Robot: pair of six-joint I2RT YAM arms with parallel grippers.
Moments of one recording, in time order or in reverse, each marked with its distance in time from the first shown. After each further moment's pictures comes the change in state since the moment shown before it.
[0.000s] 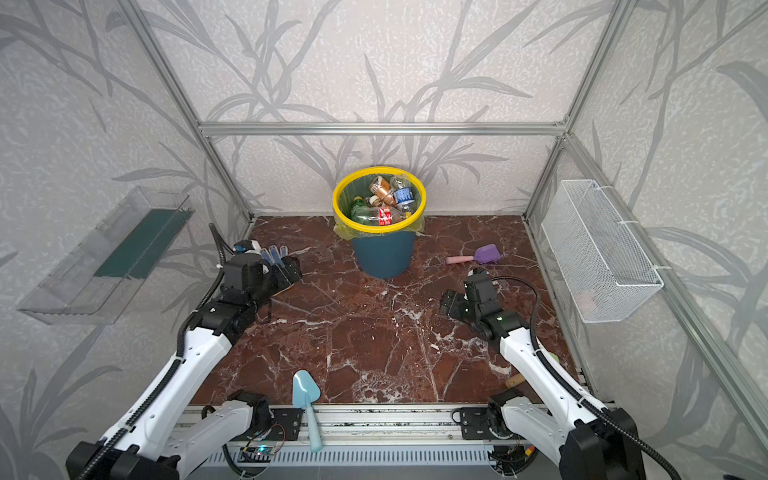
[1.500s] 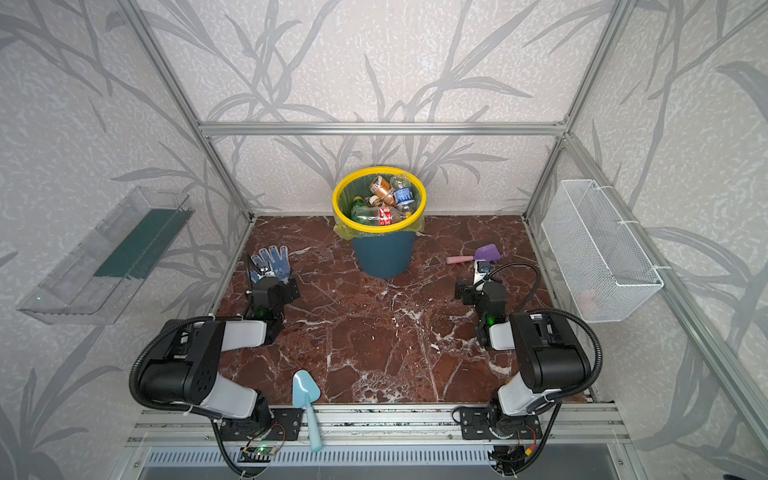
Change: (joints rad) left arm 0.120 0.566 -0.391 1.035 -0.194 0.468; right arm -0.226 0.563 -0.320 1.395 0.034 -0.597
